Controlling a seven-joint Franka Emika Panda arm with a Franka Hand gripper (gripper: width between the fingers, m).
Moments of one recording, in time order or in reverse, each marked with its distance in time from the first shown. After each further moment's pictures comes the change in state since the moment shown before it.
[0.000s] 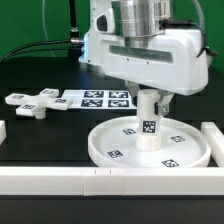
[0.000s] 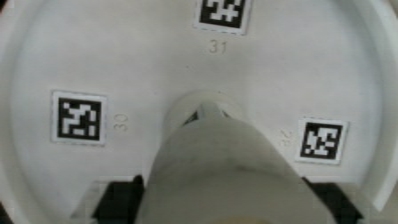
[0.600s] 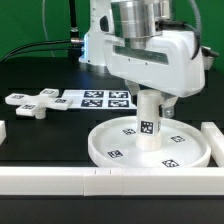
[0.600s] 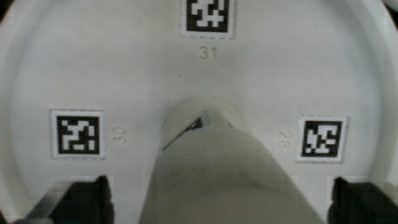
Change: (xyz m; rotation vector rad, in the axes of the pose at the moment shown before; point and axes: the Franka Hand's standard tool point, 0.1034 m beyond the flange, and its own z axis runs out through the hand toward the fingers) arm -0.011 -0.007 0.000 -0.016 0.005 -0.084
